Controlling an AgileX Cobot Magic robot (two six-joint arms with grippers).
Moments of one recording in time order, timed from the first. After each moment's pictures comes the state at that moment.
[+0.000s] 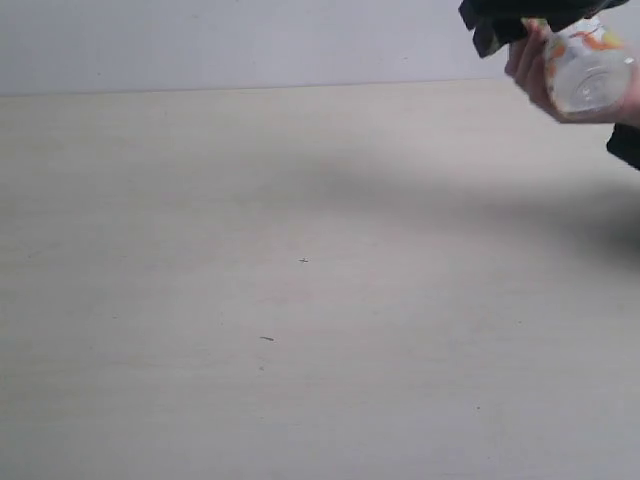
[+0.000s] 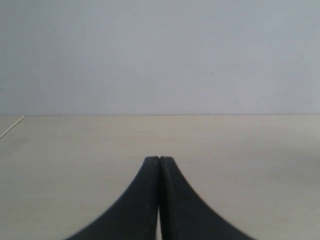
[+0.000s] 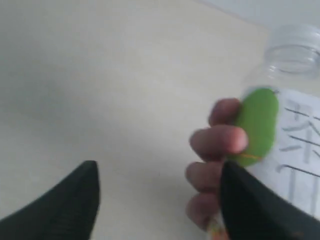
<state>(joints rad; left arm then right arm) 0.10 0.01 0.00 0.07 0.15 -0.06 0.28 1.65 -1.45 -0.09 0.85 -0.04</state>
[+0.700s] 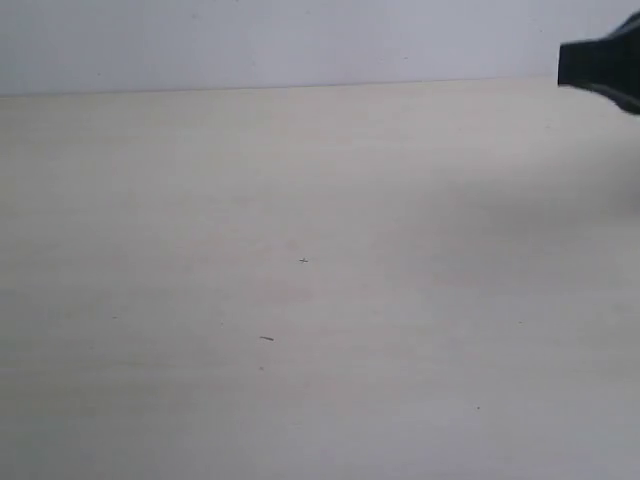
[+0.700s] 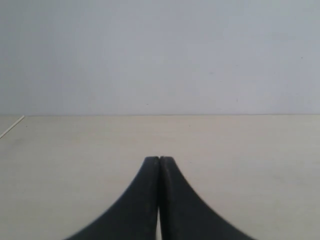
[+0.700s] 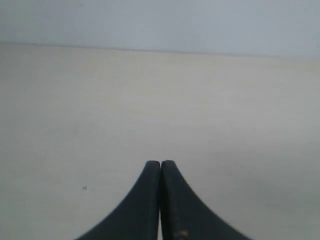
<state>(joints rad) 0.10 0.01 0.00 0.07 0.15 -0.06 0.28 0.98 -0.69 0.35 0.36 -0.19</state>
